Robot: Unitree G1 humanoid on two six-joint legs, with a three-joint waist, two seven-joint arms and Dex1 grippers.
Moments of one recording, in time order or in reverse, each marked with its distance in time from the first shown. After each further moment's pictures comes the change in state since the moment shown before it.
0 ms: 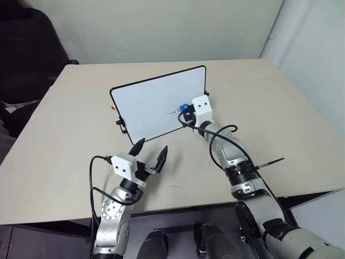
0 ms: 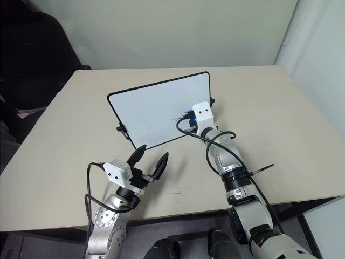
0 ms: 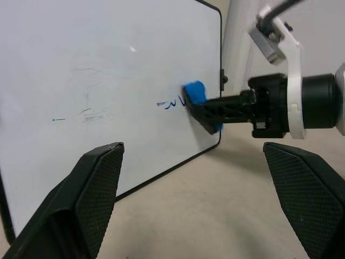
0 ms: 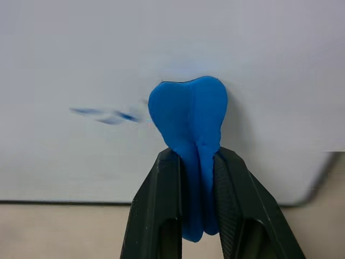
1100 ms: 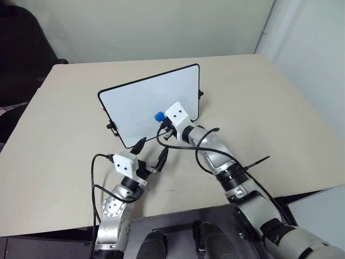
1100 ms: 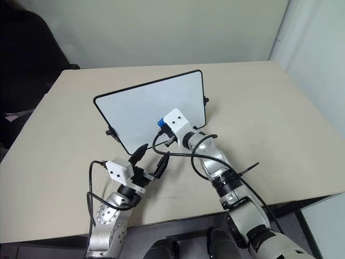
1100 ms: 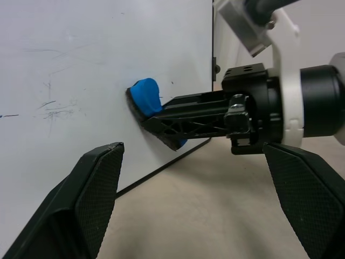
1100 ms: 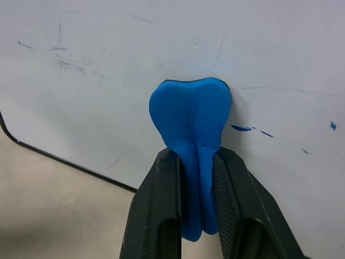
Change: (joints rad) left arm -0.027 -0.003 -0.001 0.034 0.012 -0.007 -0.014; right arm -0.006 0.038 0.235 -0.013 -0.097 -0.116 0.183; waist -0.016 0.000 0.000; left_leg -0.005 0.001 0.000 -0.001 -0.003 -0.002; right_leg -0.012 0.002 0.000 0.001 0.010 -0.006
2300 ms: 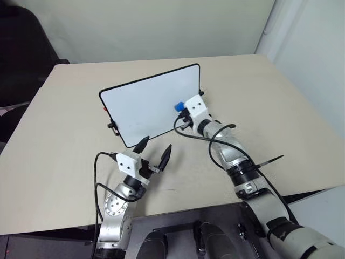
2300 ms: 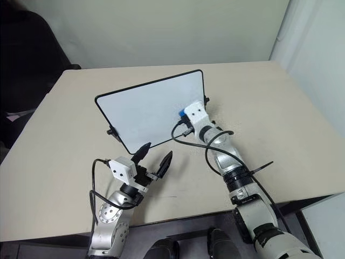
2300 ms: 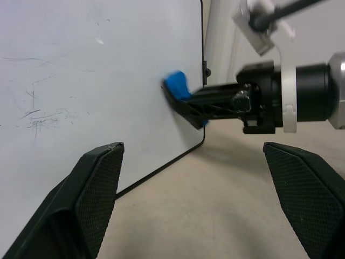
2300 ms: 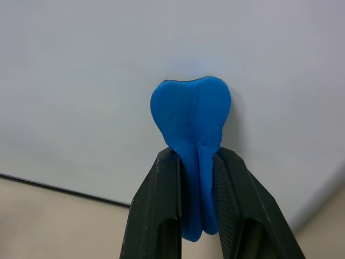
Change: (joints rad) left arm -0.012 -0.002 -0.016 0.000 0.005 -0.001 -0.002; right arm 0.011 -0.058 -0.068 -0.059 -0.012 0.006 -0.042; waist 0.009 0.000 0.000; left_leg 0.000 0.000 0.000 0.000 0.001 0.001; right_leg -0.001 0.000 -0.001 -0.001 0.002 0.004
